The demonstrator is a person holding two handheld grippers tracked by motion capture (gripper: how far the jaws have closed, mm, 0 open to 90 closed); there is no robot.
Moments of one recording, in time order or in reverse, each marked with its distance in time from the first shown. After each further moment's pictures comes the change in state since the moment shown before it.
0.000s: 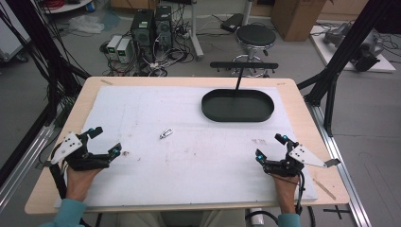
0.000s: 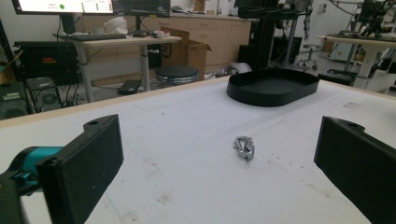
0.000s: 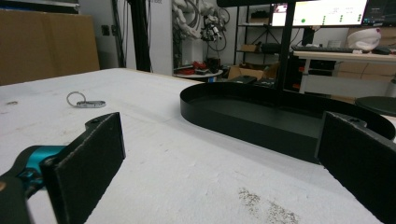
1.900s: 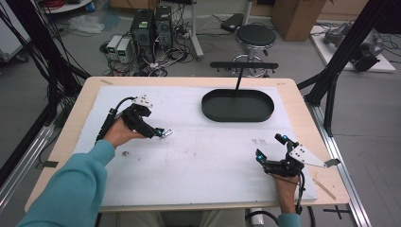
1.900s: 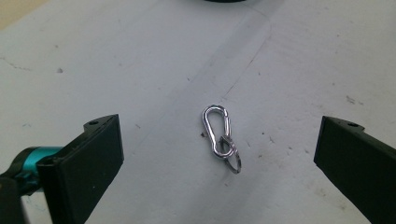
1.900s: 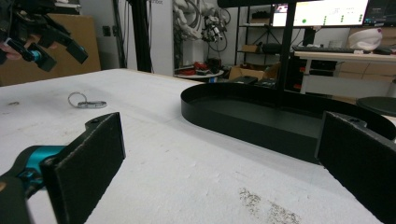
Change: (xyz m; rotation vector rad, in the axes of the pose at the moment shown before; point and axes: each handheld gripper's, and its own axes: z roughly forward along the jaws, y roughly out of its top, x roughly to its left) left arm -0.016 0.049 0.176 0.723 -0.250 0.126; right arm 0.000 0.000 0.000 0.000 0.005 0.002
